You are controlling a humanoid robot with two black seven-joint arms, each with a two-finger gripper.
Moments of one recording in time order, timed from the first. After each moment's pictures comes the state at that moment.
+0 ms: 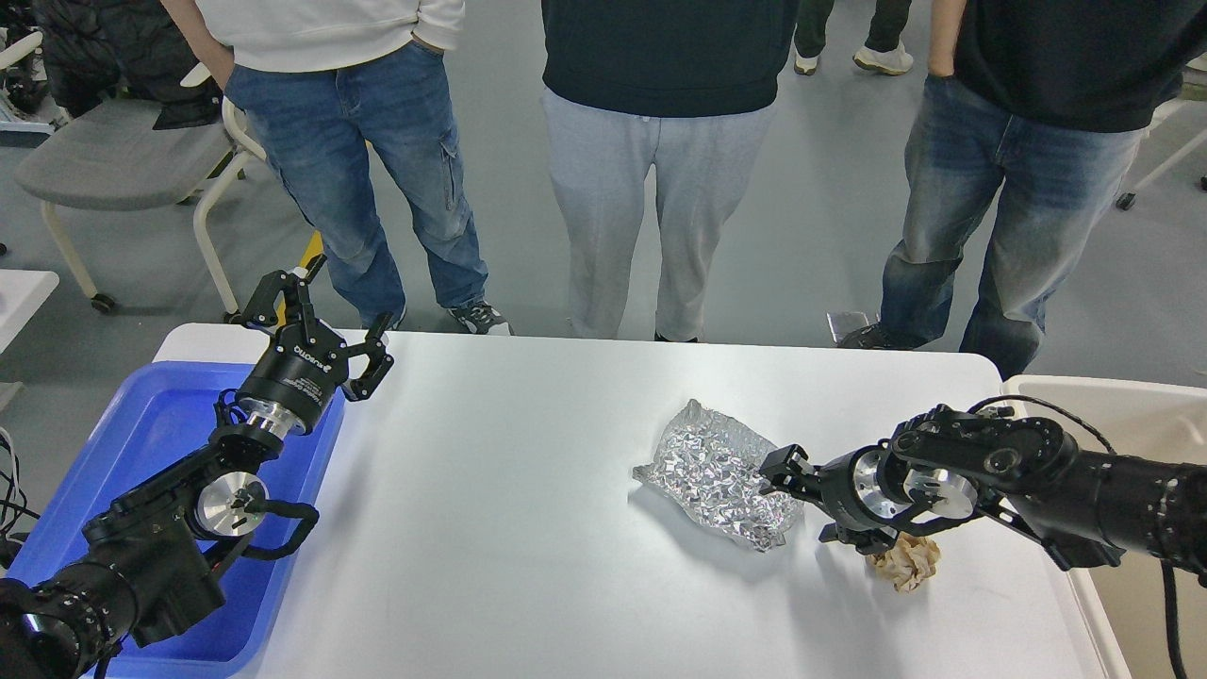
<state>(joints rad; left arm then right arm) -0.64 0.30 -0.66 -0.46 0.07 -0.60 -0.60 1.07 -0.30 -0.36 0.83 -0.23 0.17 -0.25</state>
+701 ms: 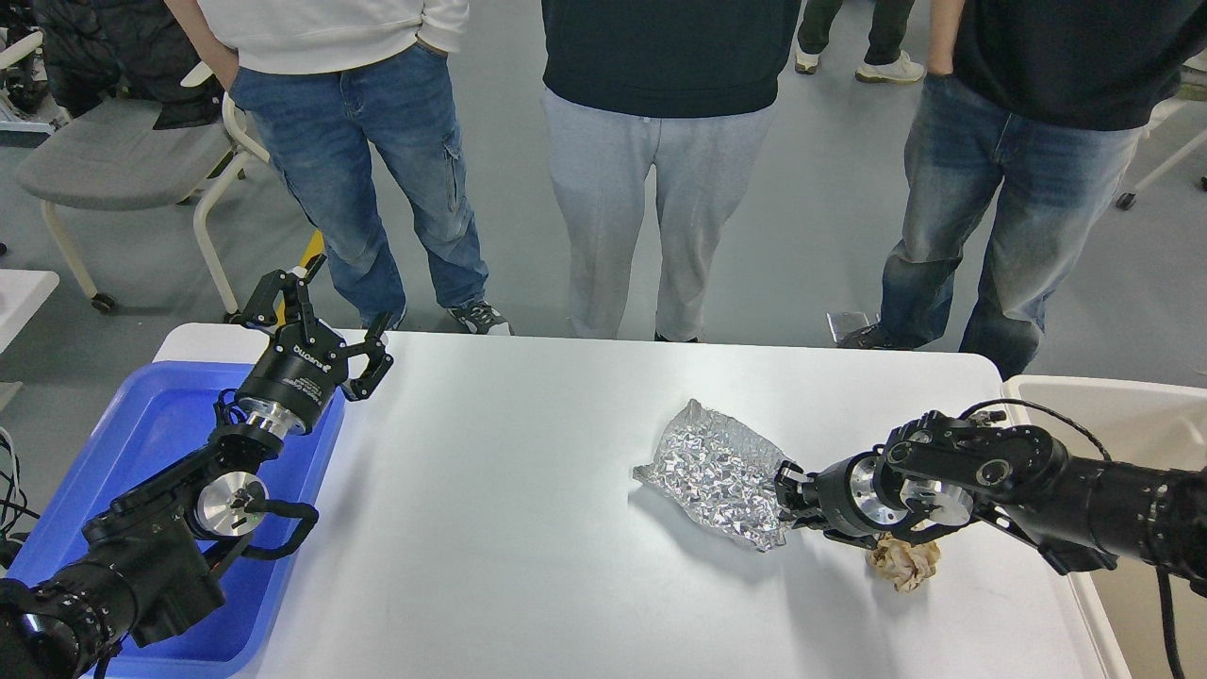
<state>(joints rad) -0.64 0.30 -0.66 -0.46 0.07 -0.60 -0.60 1.06 -0.28 -0.37 0.82 -0.29 0.17 -0.24</state>
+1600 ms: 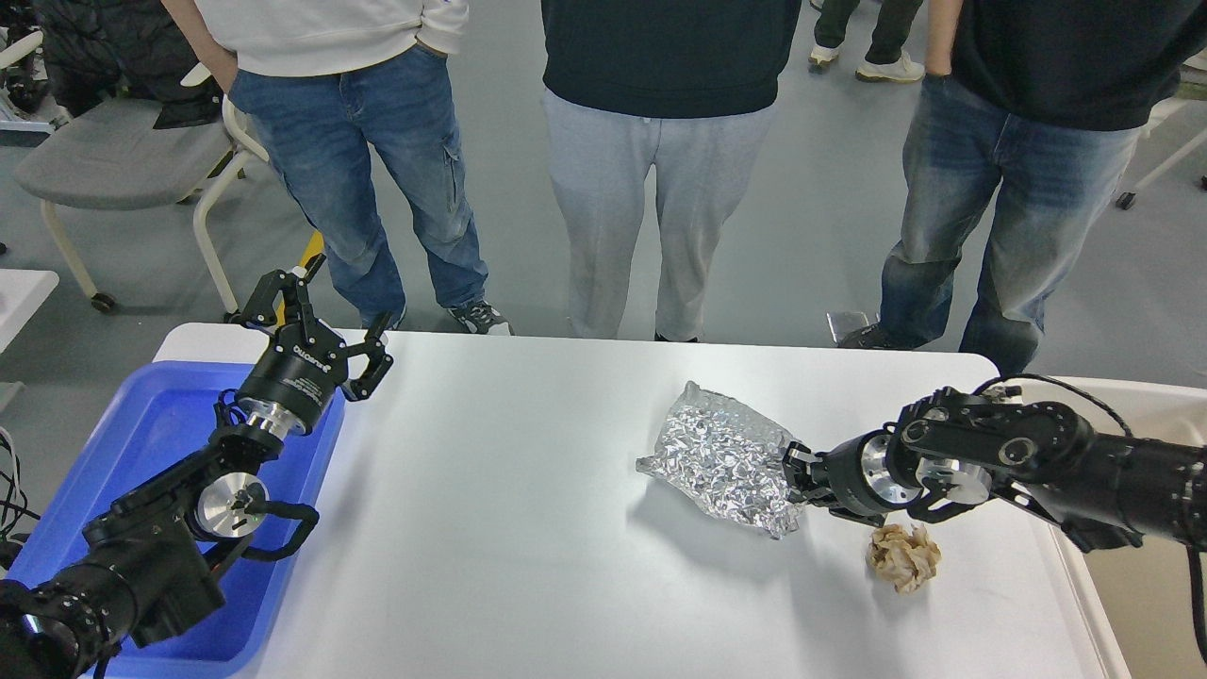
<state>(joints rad) -0.64 0.30 -0.66 -0.46 0.07 -0.60 -0.60 1.14 -0.36 -0.37 0.91 -0.30 0.18 -0.24</state>
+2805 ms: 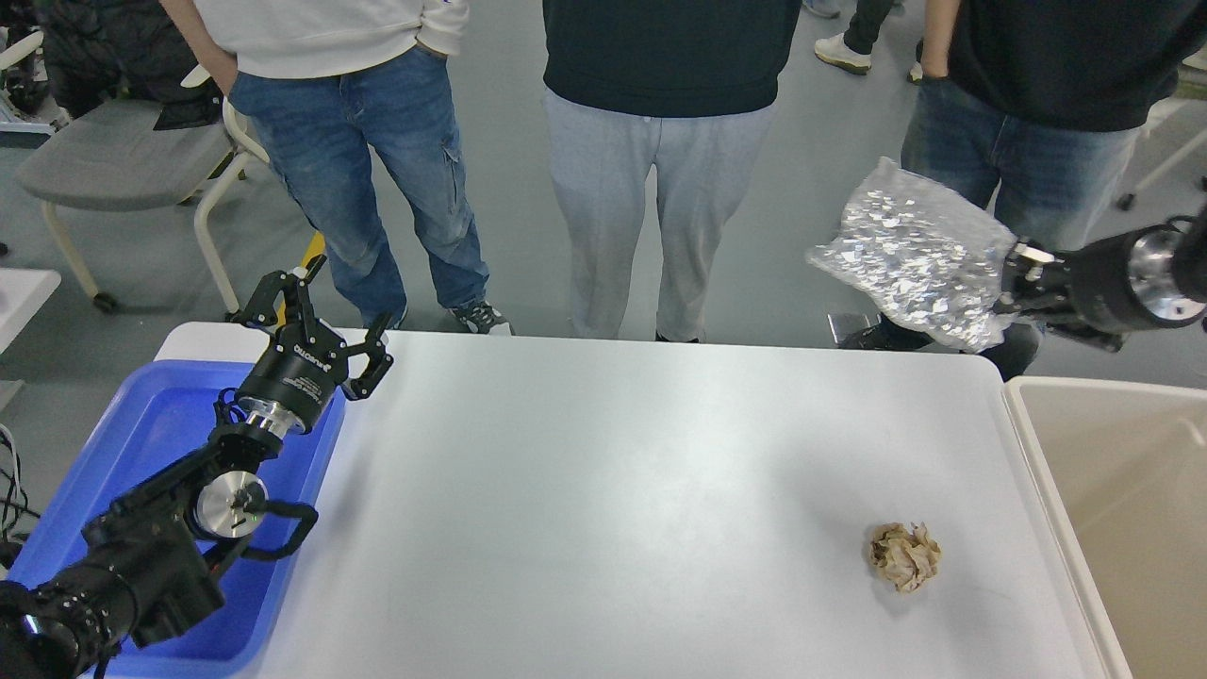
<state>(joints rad) -0.64 0.30 -0.66 -0.46 0.08 -0.60 -0.60 1.69 -0.85 -0.65 1.12 -0.15 0.23 -0.25</state>
